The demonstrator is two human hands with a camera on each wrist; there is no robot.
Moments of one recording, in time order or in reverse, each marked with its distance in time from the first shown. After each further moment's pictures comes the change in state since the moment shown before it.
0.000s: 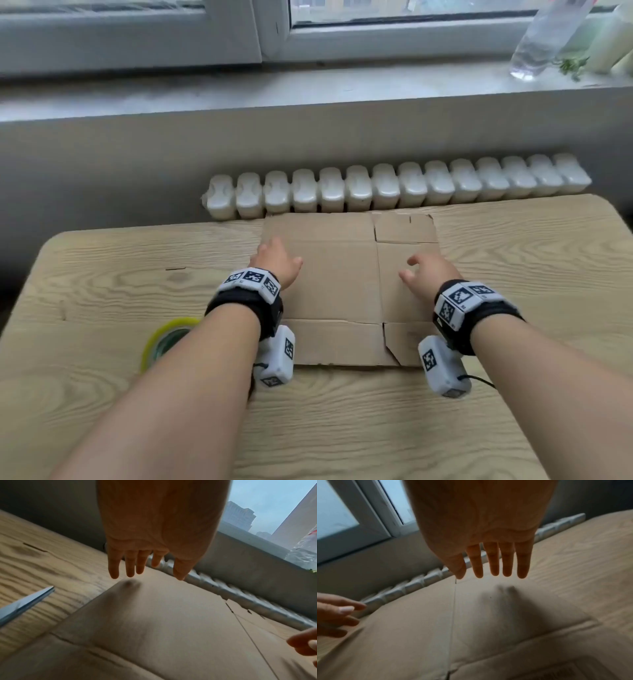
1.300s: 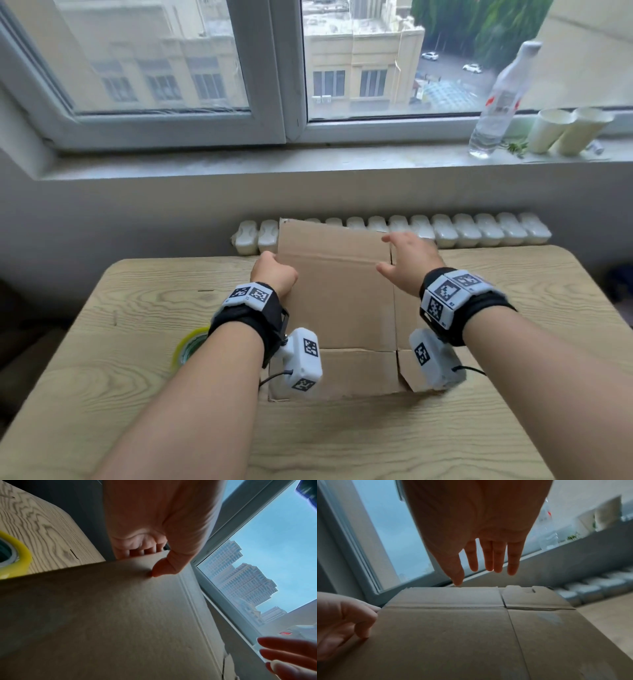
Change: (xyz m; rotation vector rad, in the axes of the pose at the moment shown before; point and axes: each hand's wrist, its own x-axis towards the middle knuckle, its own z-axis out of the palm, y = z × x) left_hand -0.095 0.022 -0.058 -0.558 0.212 -0.079; right_hand -0.091 -0.050 -0.097 -0.082 0.198 -0.413
